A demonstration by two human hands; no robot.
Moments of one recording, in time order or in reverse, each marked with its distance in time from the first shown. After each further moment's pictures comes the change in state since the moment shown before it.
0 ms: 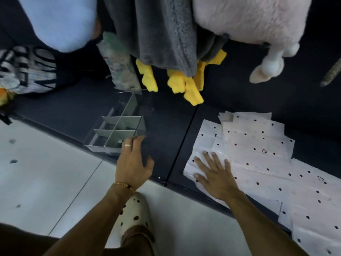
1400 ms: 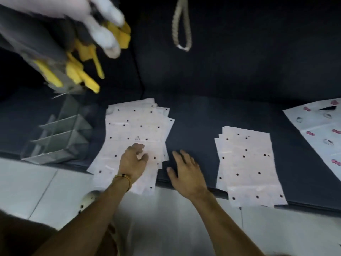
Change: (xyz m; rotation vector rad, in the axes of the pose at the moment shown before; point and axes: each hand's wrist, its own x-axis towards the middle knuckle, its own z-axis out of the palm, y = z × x) left_hand -0.035 0.122 0.105 -0.214 -0.386 -0.274; right_hand -0.097 0.034 -0.004 0.507 0.211 0.230
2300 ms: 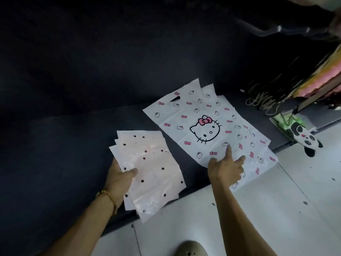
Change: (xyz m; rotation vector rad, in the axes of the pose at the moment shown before) left_hand -0.075 0.204 0.280 -0.570 -0.590 0.020; right_hand -0.143 0.348 -0.187 0.171 0.844 1.298
